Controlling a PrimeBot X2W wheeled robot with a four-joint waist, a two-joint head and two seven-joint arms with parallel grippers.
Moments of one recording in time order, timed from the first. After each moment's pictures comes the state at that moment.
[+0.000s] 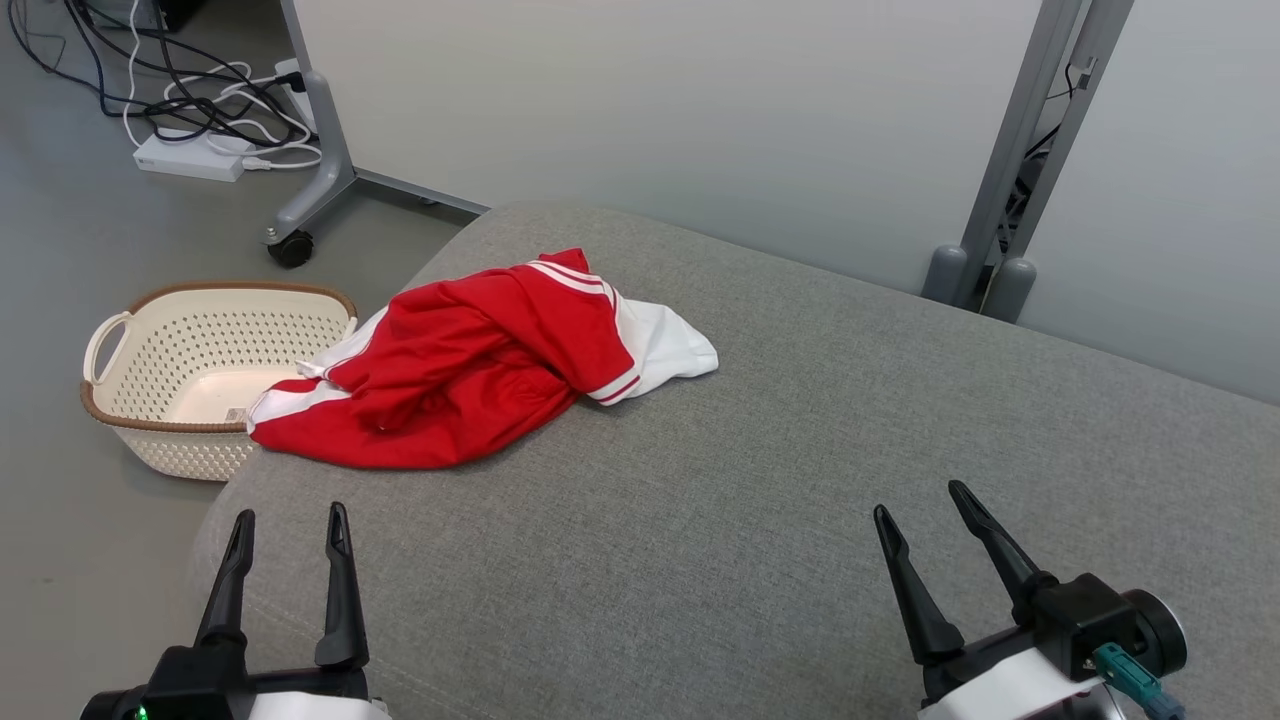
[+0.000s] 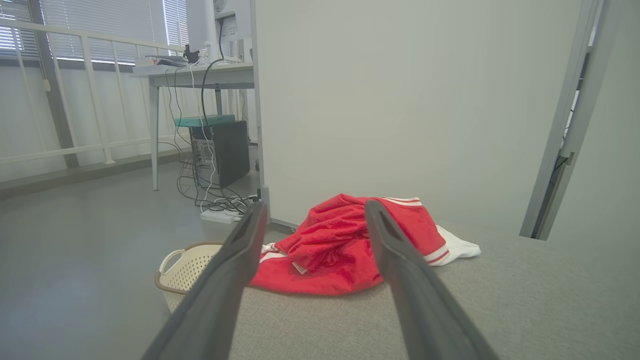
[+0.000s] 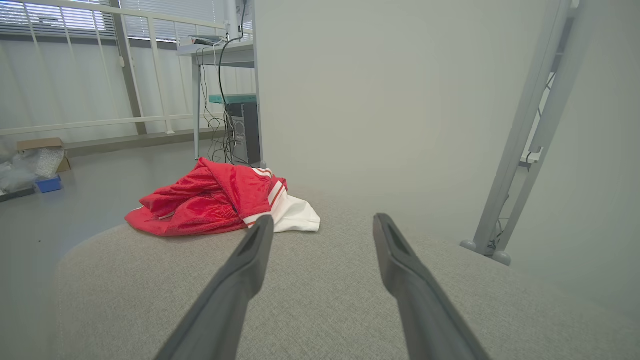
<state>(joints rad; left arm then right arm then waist) 0.11 0.05 0.00 0.03 -0.12 0.09 -0.26 -0.04 -0.05 0.19 0.20 0.08 0.13 -0.26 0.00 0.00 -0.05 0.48</state>
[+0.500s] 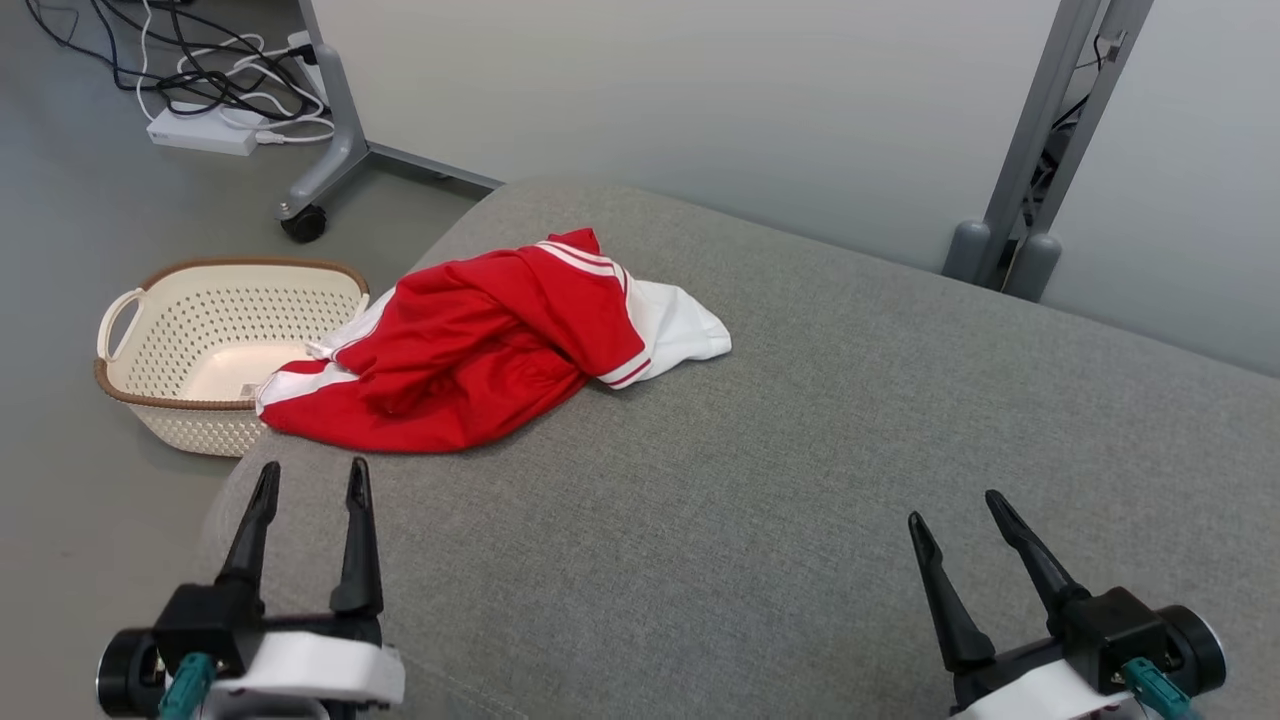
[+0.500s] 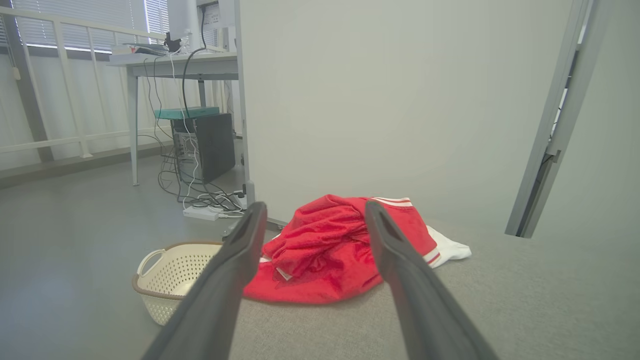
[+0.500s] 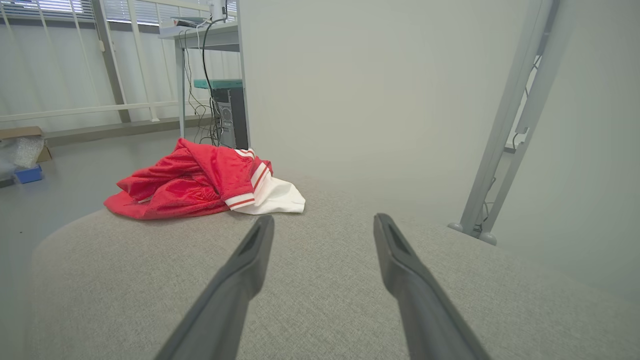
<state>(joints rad) 0.01 0.05 -0.01 0.12 -0.15 0.03 -0.26 0.00 -0.05 0.14 0.18 0.04 0.13 -0.26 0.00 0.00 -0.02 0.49</state>
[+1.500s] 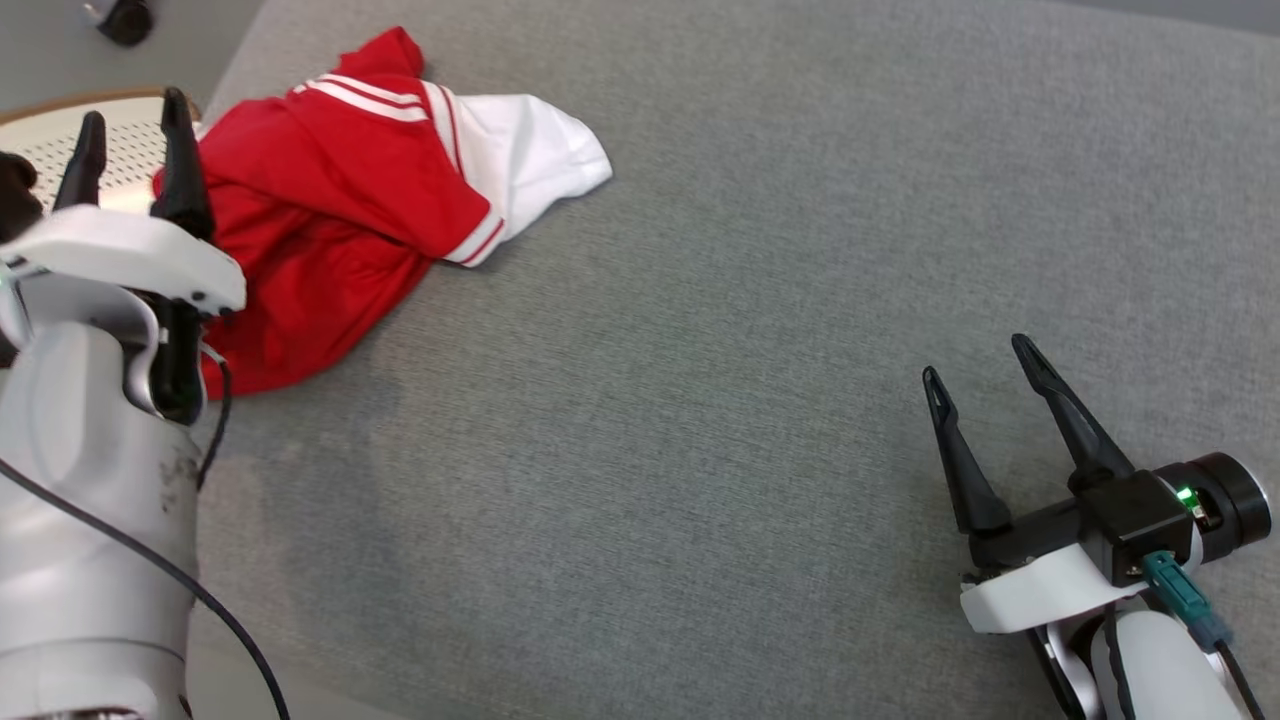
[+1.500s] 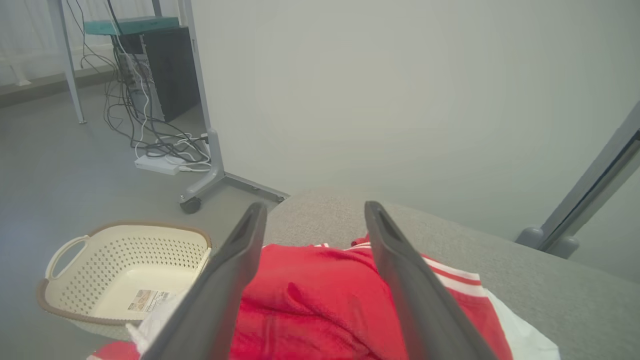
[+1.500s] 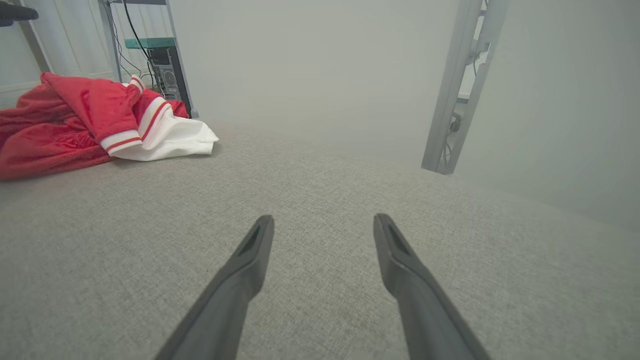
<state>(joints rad) -0.84 0.16 0.12 0.85 -0.34 -0.09 -0.20 -0.18 -0.07 0.11 0.10 -0.09 0.13 -0.26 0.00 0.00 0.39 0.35</state>
